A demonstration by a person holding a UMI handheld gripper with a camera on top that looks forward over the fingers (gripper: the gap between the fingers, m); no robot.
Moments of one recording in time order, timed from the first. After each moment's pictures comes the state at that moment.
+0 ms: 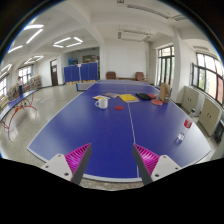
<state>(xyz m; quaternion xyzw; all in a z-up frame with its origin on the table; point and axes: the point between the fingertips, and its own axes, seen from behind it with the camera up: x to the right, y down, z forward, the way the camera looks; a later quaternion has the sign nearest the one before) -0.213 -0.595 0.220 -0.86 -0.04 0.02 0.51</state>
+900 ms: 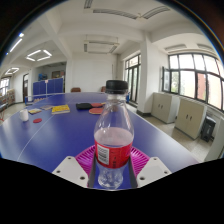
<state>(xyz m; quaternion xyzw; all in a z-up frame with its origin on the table) 0.312 -0.289 0.091 -0.80 0.07 -0.08 0.59</state>
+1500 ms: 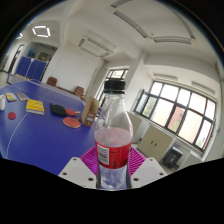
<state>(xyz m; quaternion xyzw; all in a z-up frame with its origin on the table) 0.315 -0.240 0.223 -0.75 0.06 -0.33 0.57</state>
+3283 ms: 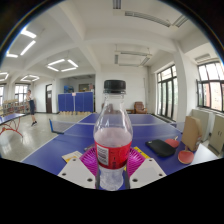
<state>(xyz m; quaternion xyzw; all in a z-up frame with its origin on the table) -0.211 0.156 0.261 -0.75 -0.03 0.02 0.66</state>
